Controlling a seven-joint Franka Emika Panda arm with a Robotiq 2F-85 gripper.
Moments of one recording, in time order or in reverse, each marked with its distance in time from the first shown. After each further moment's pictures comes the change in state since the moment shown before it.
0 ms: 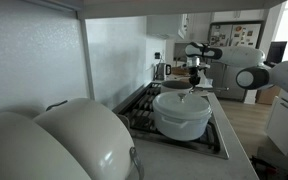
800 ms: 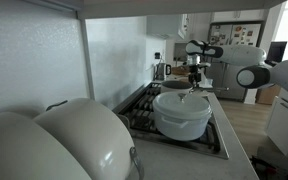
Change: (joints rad) arm 0.001 -0.019 0.000 0.000 0.000 0.000 0.001
